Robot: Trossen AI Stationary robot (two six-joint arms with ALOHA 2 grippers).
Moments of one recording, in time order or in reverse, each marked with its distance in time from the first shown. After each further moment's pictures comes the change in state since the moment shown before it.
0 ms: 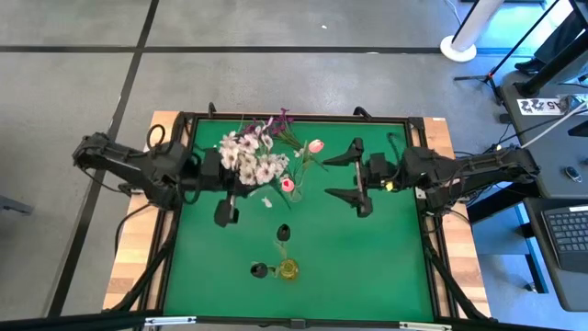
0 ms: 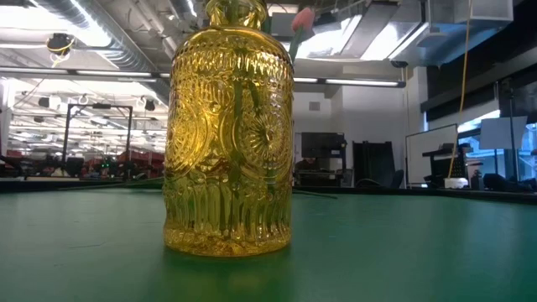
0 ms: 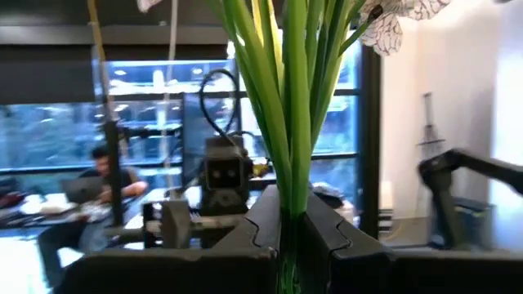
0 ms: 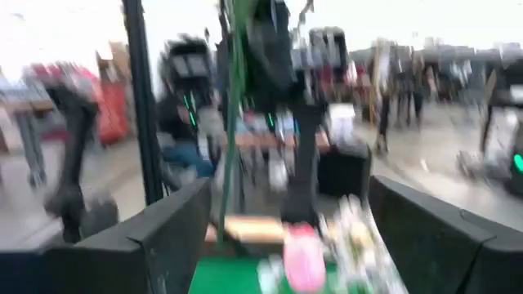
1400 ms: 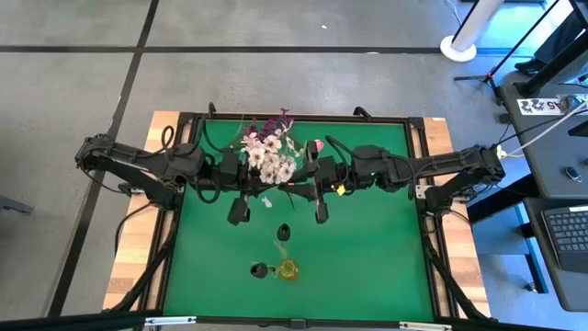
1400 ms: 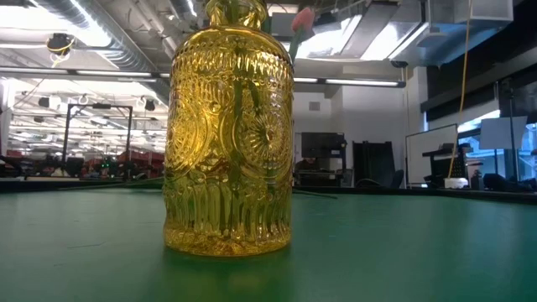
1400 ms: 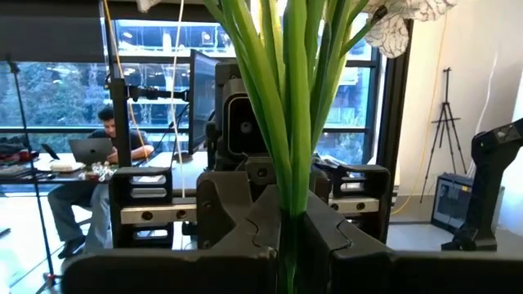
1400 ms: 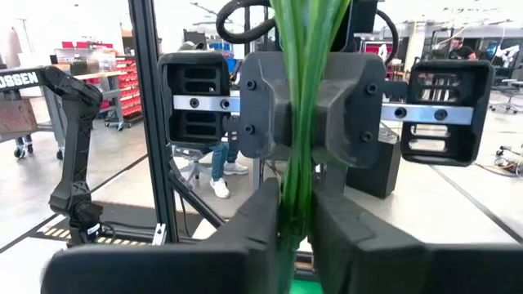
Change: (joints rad) left arm 0.044 0.050 0.000 -0.063 -0.001 -0.071; right arm -0.020 0.397 0.440 -0.152 -0.087 -0.004
